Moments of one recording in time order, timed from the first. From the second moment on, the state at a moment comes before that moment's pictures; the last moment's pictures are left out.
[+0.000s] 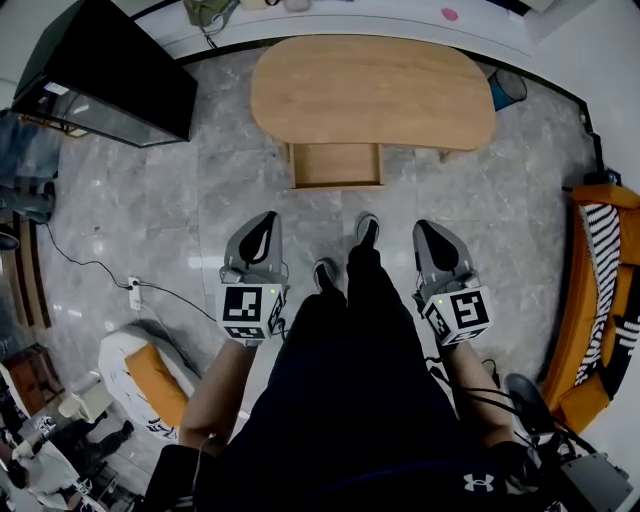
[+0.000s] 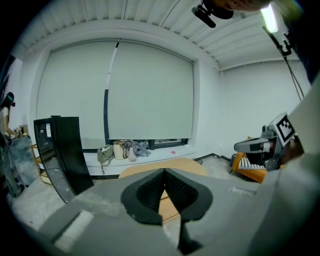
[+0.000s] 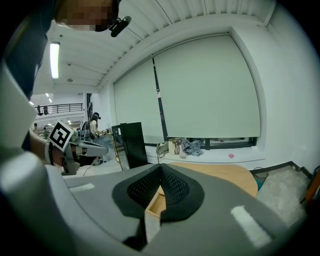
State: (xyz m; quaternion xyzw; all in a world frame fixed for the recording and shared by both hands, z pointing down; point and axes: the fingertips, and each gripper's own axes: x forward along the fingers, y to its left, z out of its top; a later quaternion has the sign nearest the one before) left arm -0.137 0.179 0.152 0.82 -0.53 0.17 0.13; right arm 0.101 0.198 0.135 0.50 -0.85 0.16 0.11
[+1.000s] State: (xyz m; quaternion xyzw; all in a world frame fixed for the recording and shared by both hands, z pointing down) left arm -0.126 0.016 0.307 0.77 -0.52 0.34 0.15; right arm 0.112 -0.015 0.306 0.35 -0.89 0.22 0.19
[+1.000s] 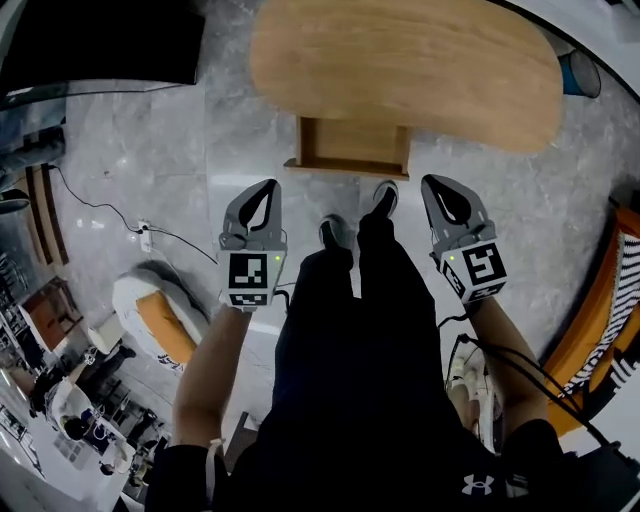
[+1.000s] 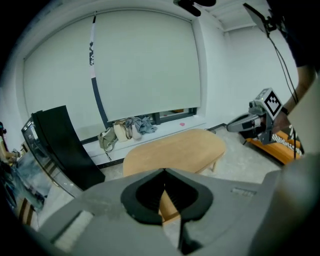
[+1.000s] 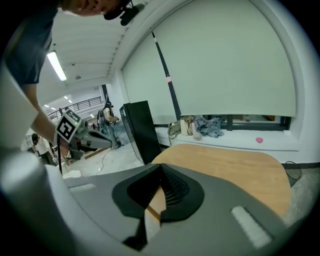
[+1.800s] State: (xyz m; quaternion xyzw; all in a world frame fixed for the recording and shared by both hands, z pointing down) left arm -0.194 0.023 0.548 0.77 -0.46 0.39 0.21; right arm 0.117 -0.005 0.516 0.43 -0.83 0.29 0.22
